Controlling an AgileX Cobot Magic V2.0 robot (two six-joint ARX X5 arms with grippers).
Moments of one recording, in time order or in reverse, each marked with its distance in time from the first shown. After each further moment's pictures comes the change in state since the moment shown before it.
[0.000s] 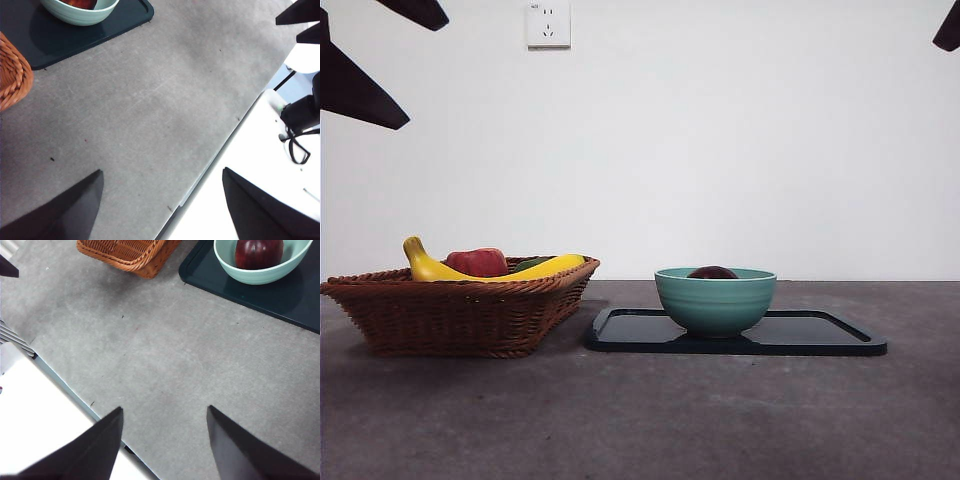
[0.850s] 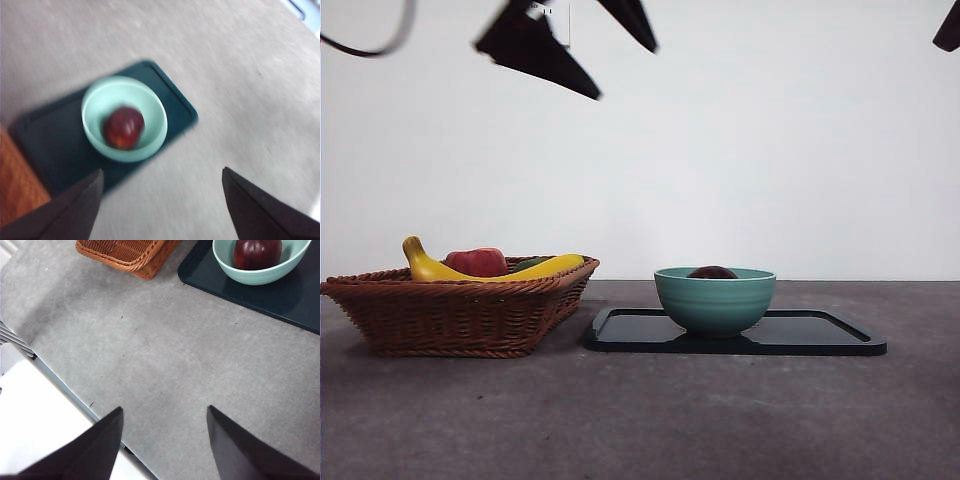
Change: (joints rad) left arm -0.103 0.682 0.644 0.132 -0.248 -0.063; right arm 0.000 0.000 0.000 0.001 0.000 0.000
